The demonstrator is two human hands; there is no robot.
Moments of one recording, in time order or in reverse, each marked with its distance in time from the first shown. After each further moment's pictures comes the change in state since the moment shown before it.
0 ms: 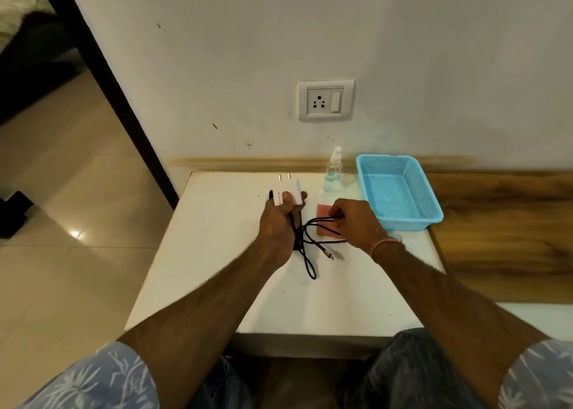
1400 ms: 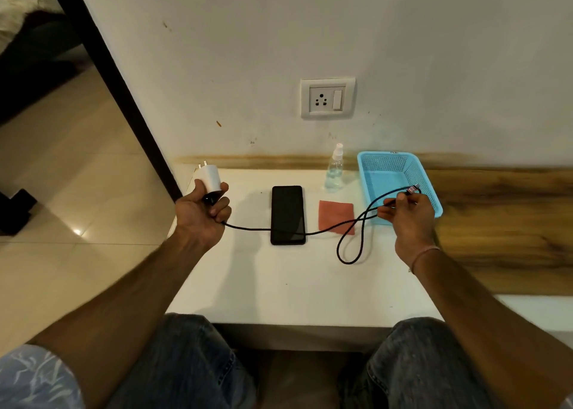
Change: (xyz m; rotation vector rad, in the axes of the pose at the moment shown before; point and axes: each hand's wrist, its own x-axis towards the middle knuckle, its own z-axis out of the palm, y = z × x) left_hand -0.001 0.098 -0.106 -0.258 -0.015 0.041; right_hand -0.022 0.042 -0.029 1.044 0.617 0.400
